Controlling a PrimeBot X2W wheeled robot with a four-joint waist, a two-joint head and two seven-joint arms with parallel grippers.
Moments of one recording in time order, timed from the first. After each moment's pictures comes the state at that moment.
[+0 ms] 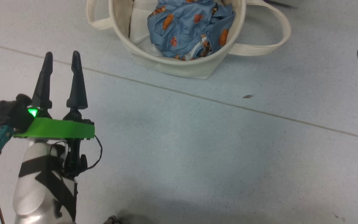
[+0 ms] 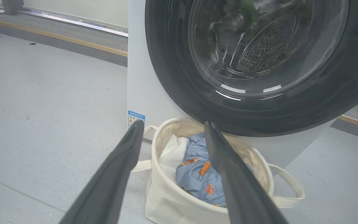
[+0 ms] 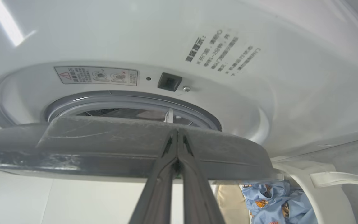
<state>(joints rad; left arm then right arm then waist) -0.54 0.03 0.09 0.33 -0.26 -0.12 -0.26 -1.24 -0.18 -0.11 0.64 1.18 0.12 0.37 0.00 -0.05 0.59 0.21</state>
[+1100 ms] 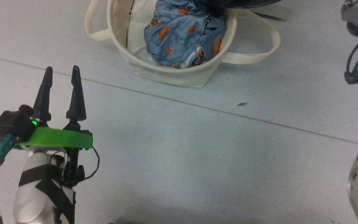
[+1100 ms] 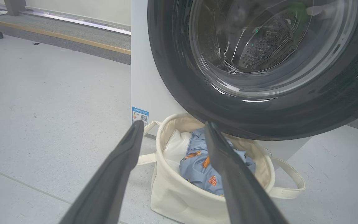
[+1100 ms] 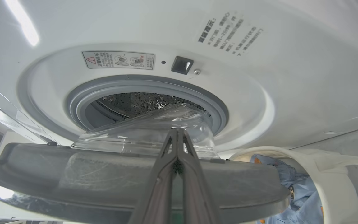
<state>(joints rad) -0.49 0.03 0.11 0.36 -0.22 -0.12 -0.26 -1.10 -0.15 -0.14 0.53 1.21 0.12 0.42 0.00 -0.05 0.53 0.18</state>
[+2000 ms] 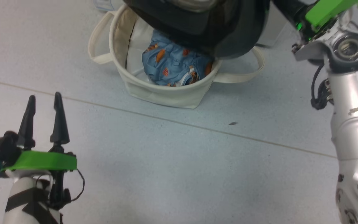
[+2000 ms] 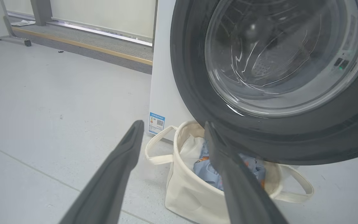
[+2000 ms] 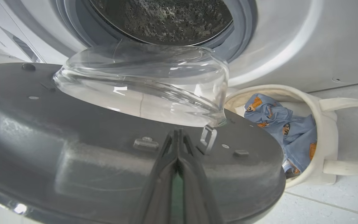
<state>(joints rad) -0.40 0.05 0.18 0.36 -0.22 -0.12 -0.26 -1.05 -0.13 0.05 0.57 1.17 0.12 0.61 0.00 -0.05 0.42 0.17</state>
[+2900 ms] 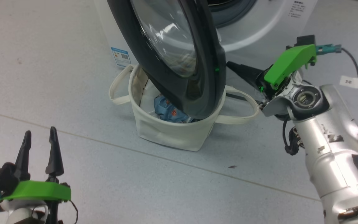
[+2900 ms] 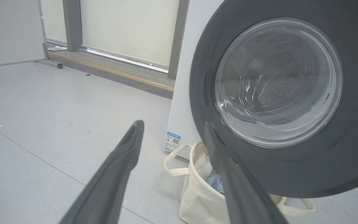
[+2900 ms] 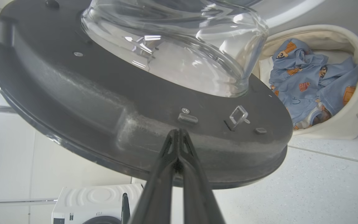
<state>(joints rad) -0.24 0.07 0.24 0.35 -0.20 -0.12 -0.26 -0.86 -0.08 0.20 0.66 1.27 0.12 0.64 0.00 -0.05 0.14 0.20</state>
